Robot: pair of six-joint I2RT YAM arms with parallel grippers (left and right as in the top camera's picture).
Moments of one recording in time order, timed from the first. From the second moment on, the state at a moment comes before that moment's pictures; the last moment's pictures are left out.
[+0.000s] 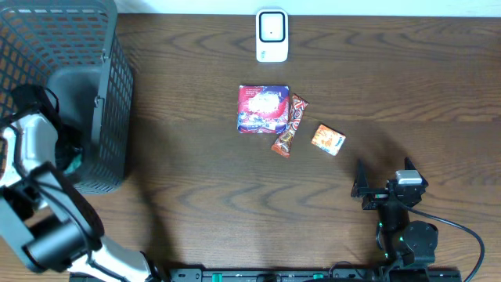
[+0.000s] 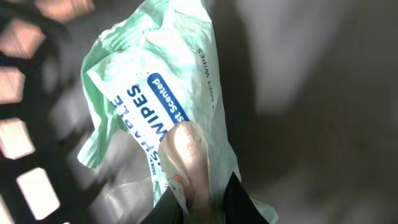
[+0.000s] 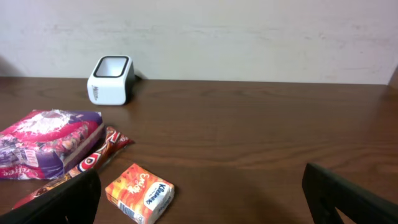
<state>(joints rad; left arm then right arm) 0.55 1.81 1.28 -0.81 -0.22 -0.65 0.04 0.01 0.01 -0.07 0.00 0.00</state>
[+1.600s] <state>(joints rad) -0.64 2.08 1.38 0.26 0.26 -0.38 0.04 0.01 0.01 -0.07 0.00 0.00</state>
